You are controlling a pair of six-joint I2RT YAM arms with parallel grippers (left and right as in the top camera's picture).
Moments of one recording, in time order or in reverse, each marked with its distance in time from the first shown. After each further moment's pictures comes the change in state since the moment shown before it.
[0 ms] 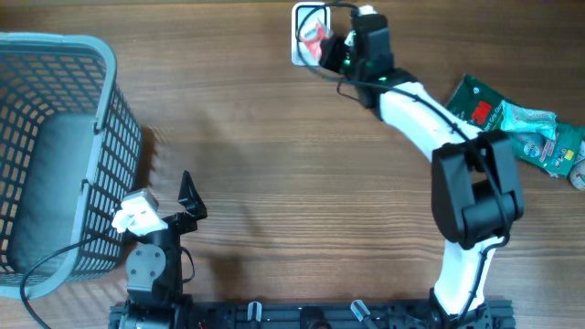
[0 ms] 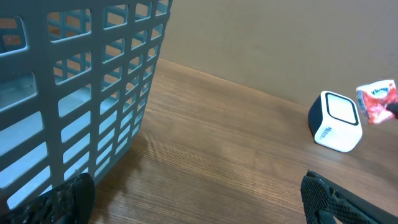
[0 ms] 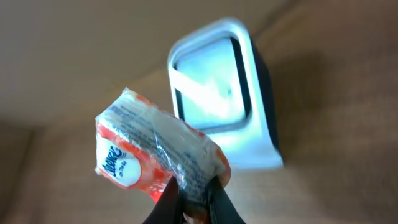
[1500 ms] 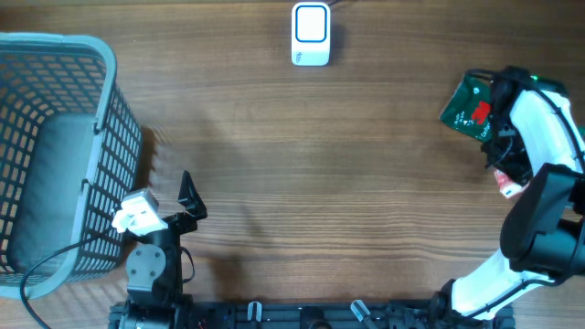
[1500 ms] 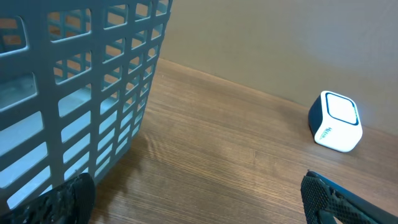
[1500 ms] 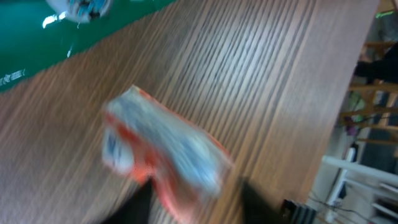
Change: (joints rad) left arm 0.000 0.000 0.000 0.000 0.000 0.000; right arm -0.598 -0.208 -0.101 -1.332 0.652 0.172
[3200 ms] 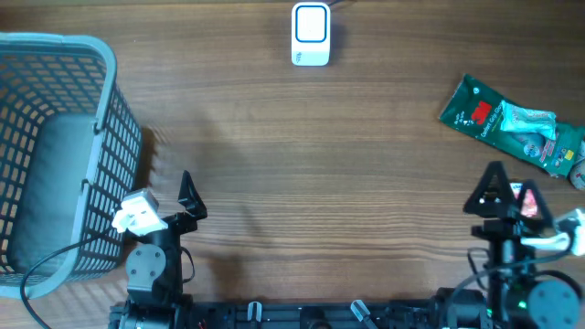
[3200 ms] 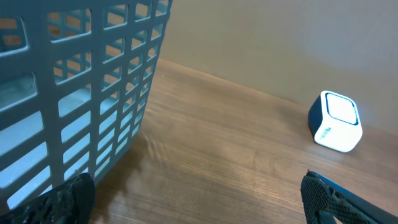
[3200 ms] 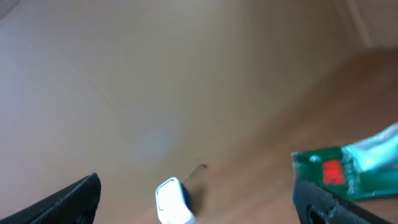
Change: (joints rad) left arm 0.000 0.000 0.000 0.000 0.000 0.000; right arm 0.185 -1.805 -0.879 0.907 -0.480 -0.122
